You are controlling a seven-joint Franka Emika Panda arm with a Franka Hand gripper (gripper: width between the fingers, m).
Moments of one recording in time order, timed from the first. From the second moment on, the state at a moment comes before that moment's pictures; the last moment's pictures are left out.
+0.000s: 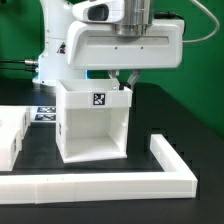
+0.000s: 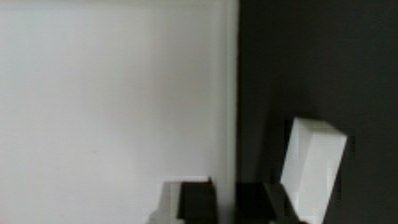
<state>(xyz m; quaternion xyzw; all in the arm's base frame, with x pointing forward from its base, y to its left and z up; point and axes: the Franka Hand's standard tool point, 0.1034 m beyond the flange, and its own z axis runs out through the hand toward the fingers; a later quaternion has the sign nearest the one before) 0.520 0.089 0.104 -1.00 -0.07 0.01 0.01</state>
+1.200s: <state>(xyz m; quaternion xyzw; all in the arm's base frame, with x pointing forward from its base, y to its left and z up) 0.553 0.078 0.105 -0.98 0.17 -0.01 0.03</state>
